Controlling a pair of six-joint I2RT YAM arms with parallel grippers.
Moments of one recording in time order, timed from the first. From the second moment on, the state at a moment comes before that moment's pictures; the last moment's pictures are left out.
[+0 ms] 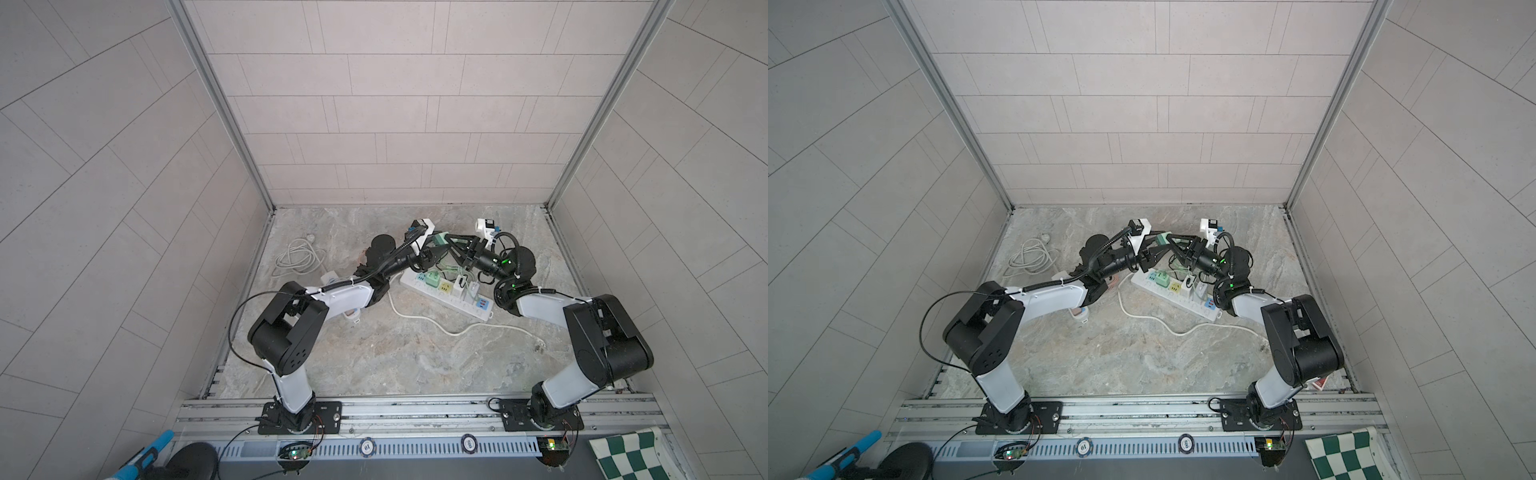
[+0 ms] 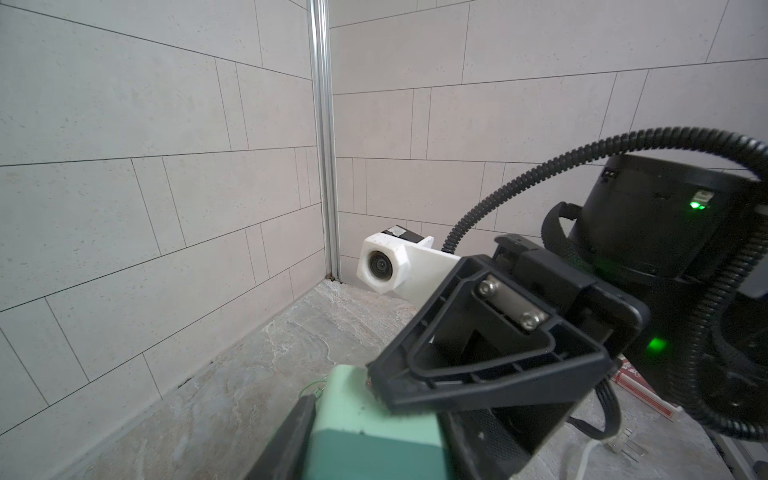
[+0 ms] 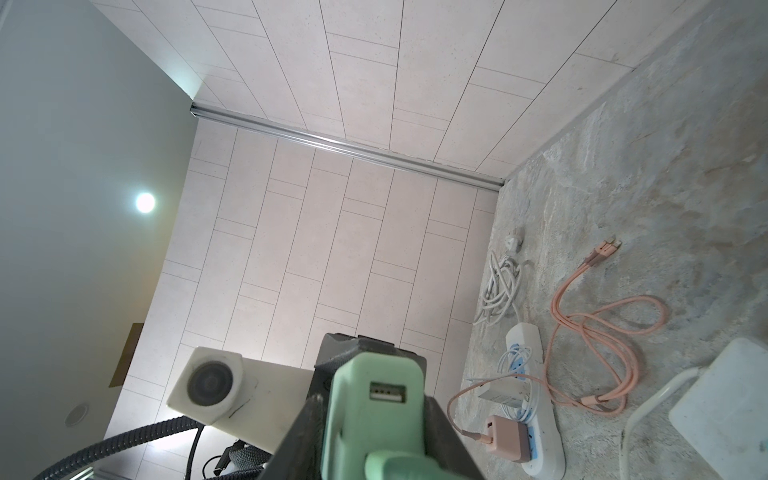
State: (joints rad) left arm -0.64 1.76 1.01 0.85 0.48 -0.01; right arm 0.22 1.57 0.68 1.15 -0.74 1.52
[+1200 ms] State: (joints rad) left arm -0.51 1.70 1.07 0.19 0.21 0.12; right arm 0.33 1.32 0.97 -0.25 -0.40 0.47
